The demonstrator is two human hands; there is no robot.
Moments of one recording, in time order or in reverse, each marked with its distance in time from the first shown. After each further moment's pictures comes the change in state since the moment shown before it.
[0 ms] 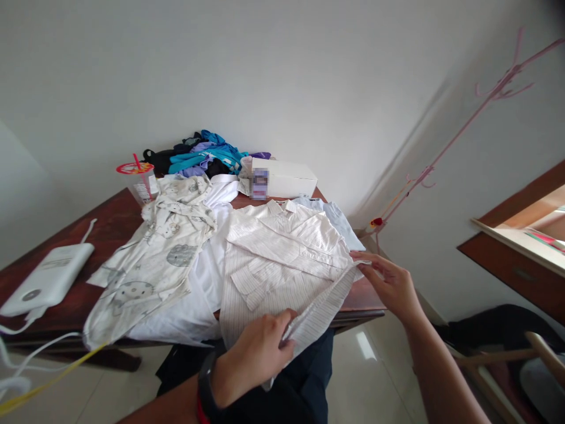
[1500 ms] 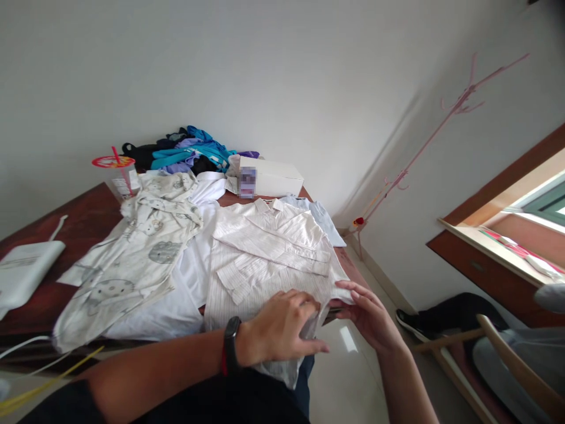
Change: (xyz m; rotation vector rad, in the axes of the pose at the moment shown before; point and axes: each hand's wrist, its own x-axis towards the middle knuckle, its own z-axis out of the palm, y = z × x) left_hand 0.042 0.049 -0.008 -0.023 0.068 0.483; right_hand -0.077 -0.013 0.005 0.986 -0.228 0.583
